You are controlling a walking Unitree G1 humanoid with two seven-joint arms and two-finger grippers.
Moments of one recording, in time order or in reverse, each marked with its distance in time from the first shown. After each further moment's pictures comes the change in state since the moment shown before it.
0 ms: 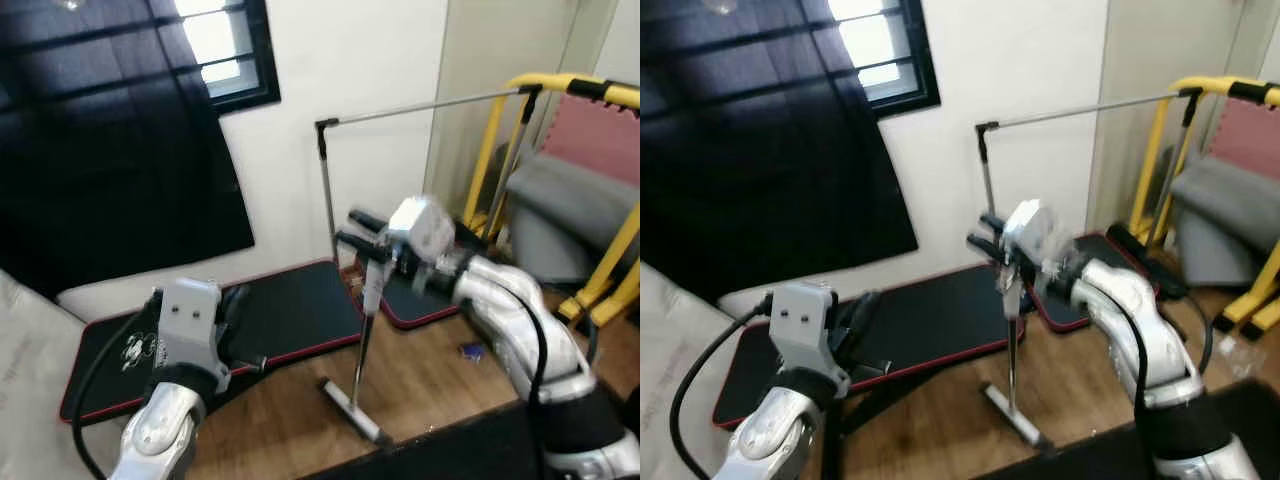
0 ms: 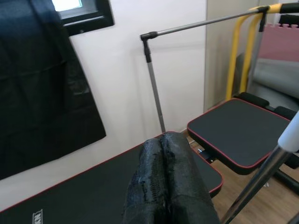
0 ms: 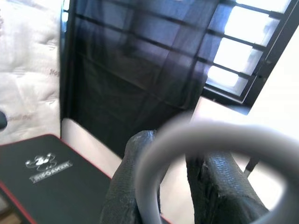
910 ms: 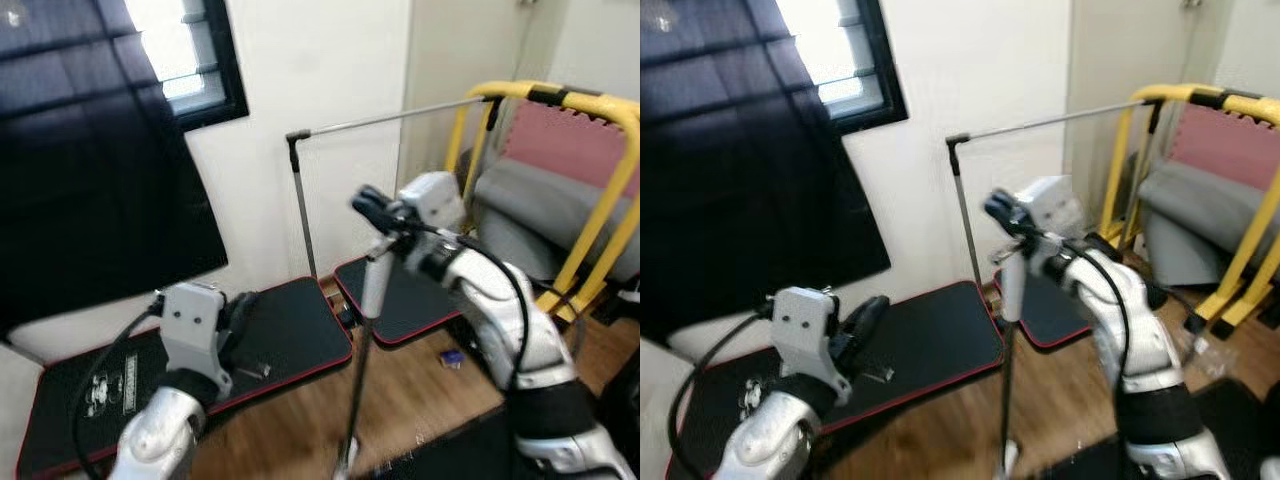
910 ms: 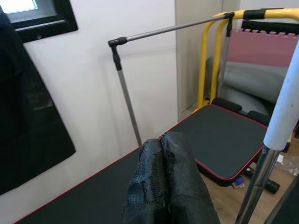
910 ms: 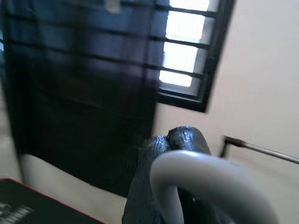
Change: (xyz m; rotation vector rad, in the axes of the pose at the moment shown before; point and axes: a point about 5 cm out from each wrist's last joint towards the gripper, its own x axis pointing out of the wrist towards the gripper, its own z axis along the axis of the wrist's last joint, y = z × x) left arm -0.002 -0.006 0.001 -0.028 -0.006 -0.062; right arm 0.009 -0.009 0.007 0.155 -0.064 -0.102
